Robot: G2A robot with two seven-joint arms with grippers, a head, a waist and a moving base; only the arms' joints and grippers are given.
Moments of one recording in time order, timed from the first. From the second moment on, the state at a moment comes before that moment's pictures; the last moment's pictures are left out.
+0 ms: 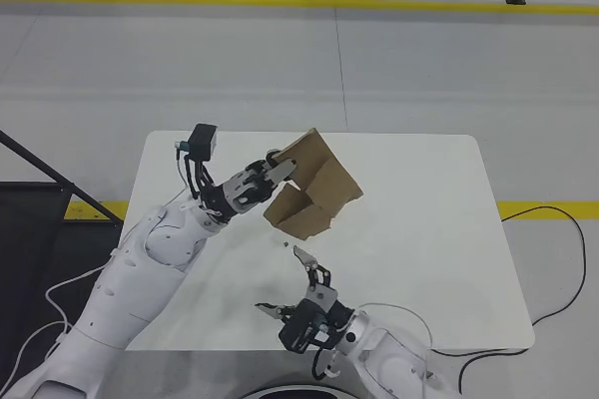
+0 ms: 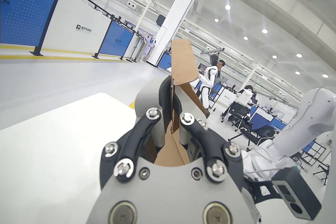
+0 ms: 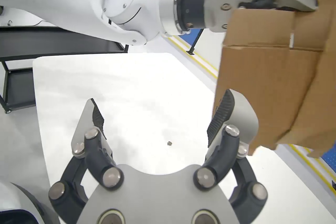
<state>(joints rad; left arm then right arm) 0.90 -1.09 -1.06 -1.46 0.18 -0.87 -0.14 -1.38 -1.19 0.87 -1.94 -1.76 -0.23 -0.06</state>
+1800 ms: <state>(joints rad) 0.93 -1.11 -1.10 -1.46 0.17 -0.94 -0.29 -1.31 -1.25 0.91 -1.84 -1.64 -0.21 -0.03</state>
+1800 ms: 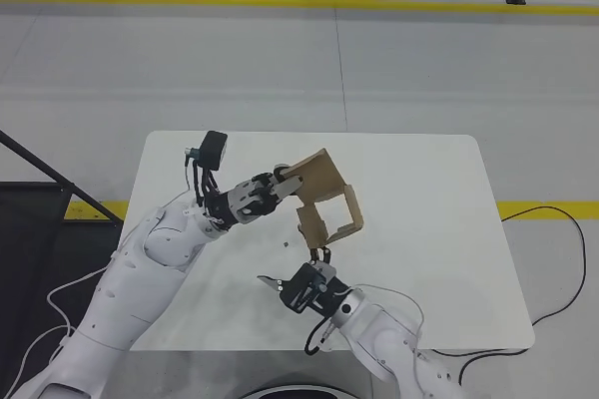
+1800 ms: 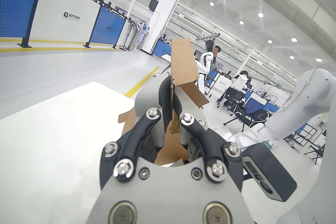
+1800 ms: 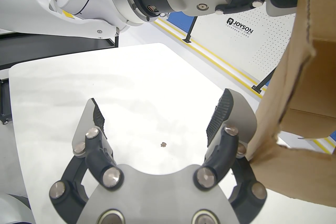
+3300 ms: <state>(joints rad) 0.93 -1.10 -1.11 -1.46 0.09 -0.97 -0.47 -1.35 -1.25 1.00 -1.86 -1.59 -0.27 -0.04</state>
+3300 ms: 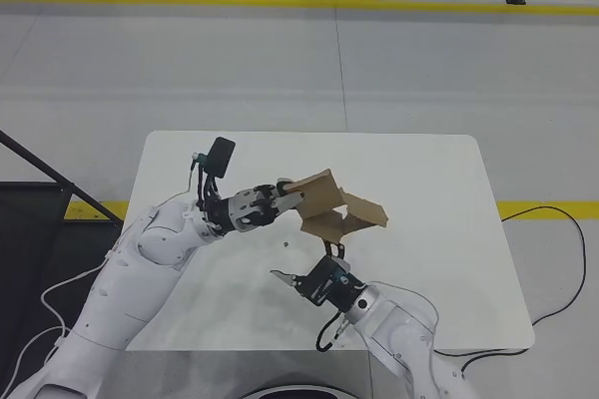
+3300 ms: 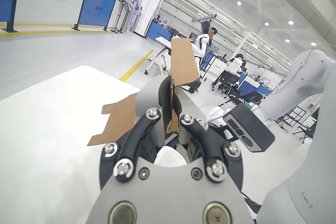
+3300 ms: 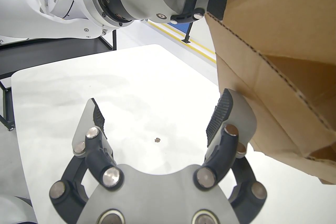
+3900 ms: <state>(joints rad) 0.94 -1.11 -1.15 -1.46 0.12 -0.91 -0.37 -1.46 -1.20 1.11 -1.99 -1.53 -0.59 -0.10</state>
